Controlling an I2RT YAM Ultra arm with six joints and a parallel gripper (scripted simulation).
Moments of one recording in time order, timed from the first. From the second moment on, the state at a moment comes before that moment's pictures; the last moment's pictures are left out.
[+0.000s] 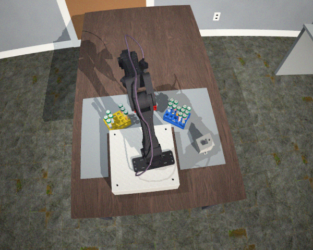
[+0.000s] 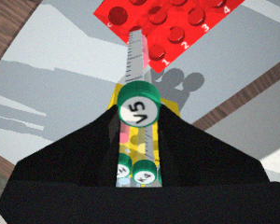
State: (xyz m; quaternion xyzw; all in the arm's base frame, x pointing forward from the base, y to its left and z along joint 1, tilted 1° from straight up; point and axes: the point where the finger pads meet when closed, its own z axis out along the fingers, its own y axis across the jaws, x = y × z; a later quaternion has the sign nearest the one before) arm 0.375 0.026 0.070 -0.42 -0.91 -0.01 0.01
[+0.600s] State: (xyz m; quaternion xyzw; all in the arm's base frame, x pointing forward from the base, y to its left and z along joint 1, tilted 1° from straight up) arm 0.376 0.026 0.062 -0.42 -0.91 -0.01 0.01
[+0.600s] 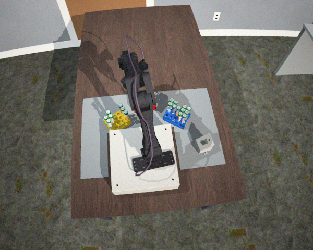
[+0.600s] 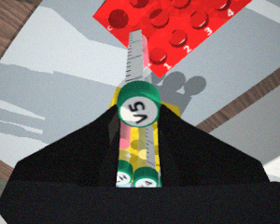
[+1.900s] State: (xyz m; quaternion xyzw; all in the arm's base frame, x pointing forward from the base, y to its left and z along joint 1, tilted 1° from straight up) arm 0.376 0.026 0.045 -0.42 -0.91 -0.01 0.01
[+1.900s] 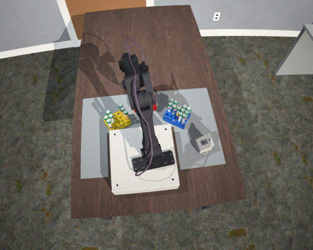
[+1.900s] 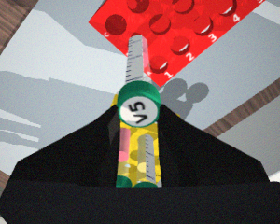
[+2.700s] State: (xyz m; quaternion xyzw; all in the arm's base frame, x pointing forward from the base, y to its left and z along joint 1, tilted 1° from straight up) arm 0.376 0.026 0.037 -0.42 -0.91 -0.01 0.01
